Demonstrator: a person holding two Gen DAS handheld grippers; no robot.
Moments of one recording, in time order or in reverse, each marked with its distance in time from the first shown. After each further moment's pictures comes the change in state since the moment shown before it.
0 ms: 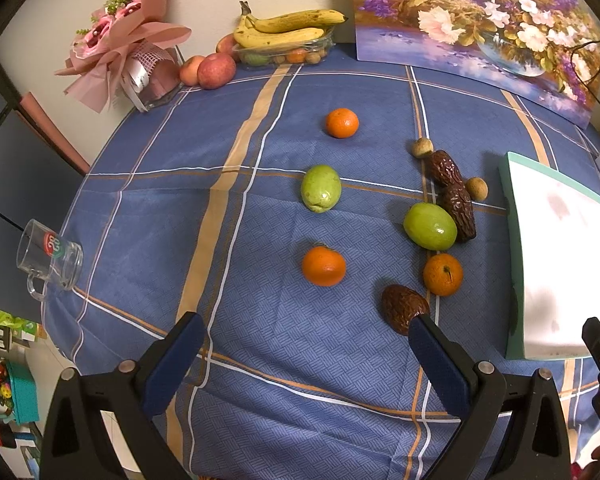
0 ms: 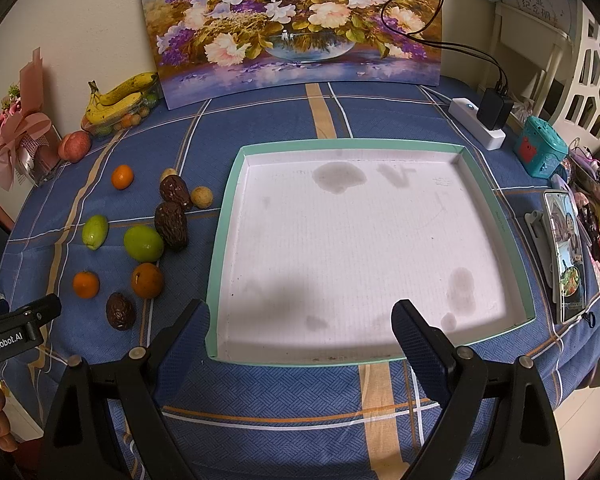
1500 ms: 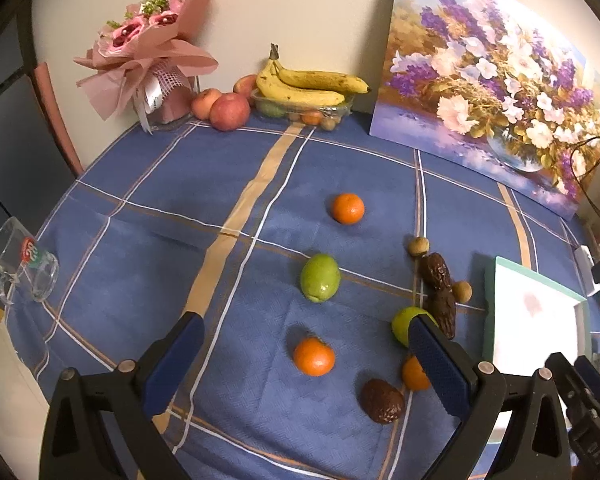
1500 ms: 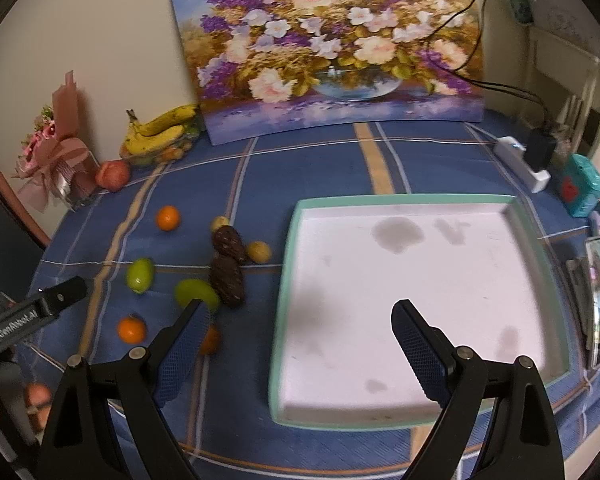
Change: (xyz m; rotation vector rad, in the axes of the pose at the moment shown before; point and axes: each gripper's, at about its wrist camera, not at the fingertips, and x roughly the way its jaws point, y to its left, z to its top) left arm -0.004 0.036 0.042 -0.177 -0.172 -0.146; right arm 0.001 0.034 0.037 -0.017 -0.099 0.159
